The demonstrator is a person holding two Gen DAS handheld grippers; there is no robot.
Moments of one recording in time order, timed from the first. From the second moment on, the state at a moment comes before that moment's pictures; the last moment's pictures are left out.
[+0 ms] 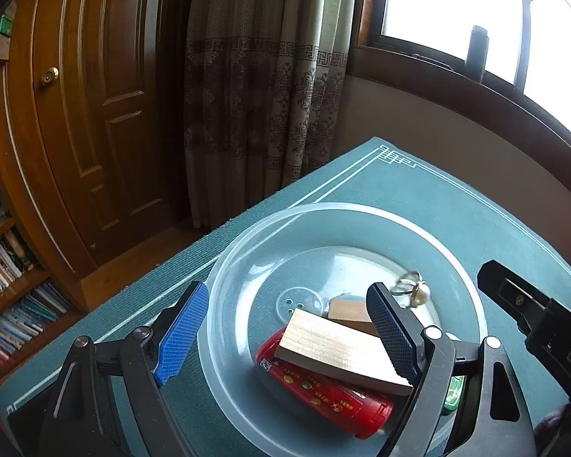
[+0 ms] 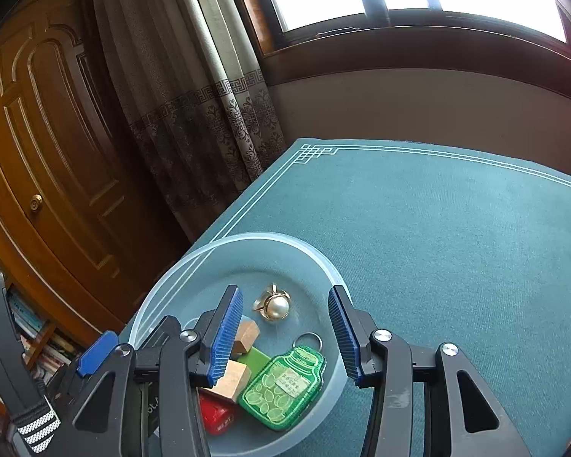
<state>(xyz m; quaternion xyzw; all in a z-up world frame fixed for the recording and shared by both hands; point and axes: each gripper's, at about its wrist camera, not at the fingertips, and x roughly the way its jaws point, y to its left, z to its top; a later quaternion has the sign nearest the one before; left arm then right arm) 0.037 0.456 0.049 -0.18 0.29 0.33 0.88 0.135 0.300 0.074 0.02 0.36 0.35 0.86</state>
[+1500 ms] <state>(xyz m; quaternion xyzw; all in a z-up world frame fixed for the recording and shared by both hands) 0.051 0.393 0.052 -0.10 0.29 0.25 0.92 0.055 0.153 0.033 0.00 0.34 0.17 0.93</state>
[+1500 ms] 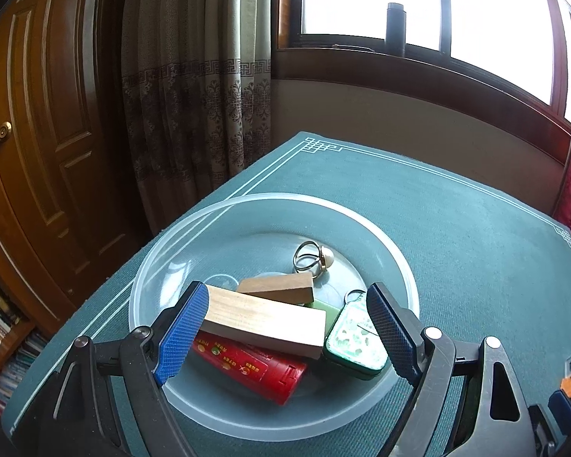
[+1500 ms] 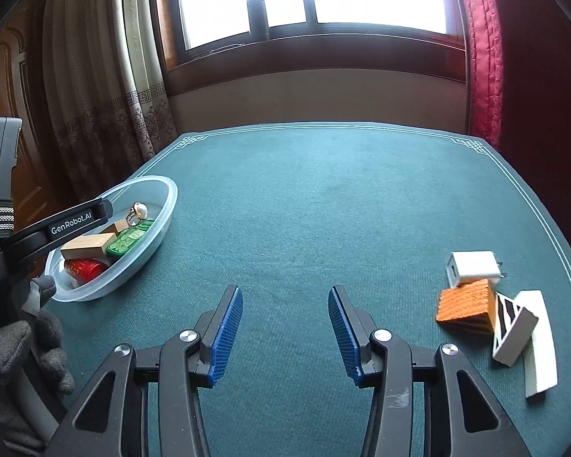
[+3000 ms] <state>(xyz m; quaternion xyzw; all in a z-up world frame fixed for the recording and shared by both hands) 0.050 0.268 0.050 0.01 0.34 0.11 0.93 0.064 -0.015 0.012 0.05 0.40 0.02 0.91</state>
